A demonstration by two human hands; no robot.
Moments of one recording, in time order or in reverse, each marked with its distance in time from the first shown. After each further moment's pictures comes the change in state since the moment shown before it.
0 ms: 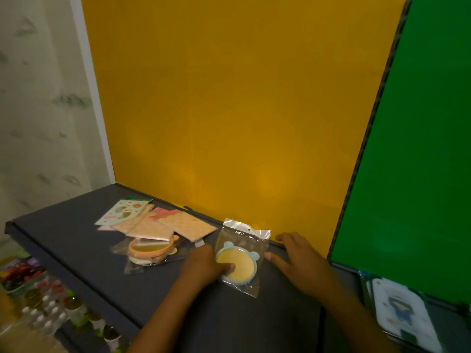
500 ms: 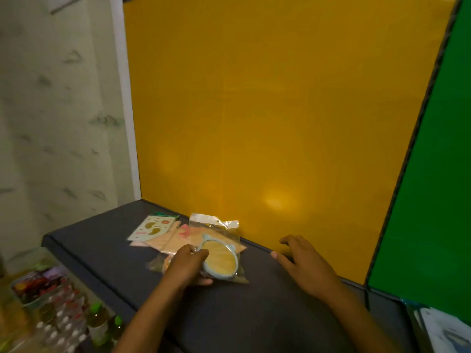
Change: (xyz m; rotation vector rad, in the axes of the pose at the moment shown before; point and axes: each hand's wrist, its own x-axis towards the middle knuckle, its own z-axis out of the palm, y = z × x) left_hand -0.020 -0.061 -0.086 -0.987 0.105 -0.216; right_hand 0.042 -0.062 0.011 0.093 0.057 -0.025
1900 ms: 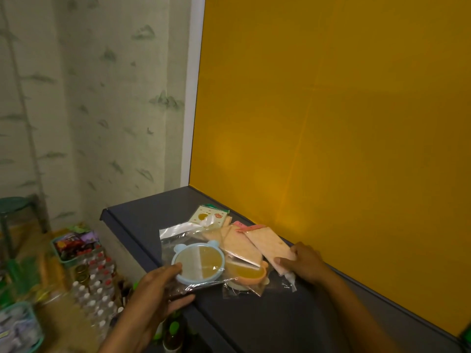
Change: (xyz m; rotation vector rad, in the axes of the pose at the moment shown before) left_hand -0.009 -0.050 -0.173 -0.582 0.120 -0.063; right_hand 0.111 -0.085 0.117 0.023 -0.342 0.192
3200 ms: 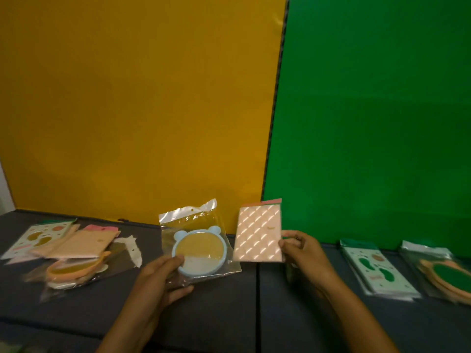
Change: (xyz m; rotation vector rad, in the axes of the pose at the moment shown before) left_hand -0.146 -0.111 0.207 0.286 -0.503 -0.070; right_hand -0.303 0.203 -0.119 0.973 0.590 0.225
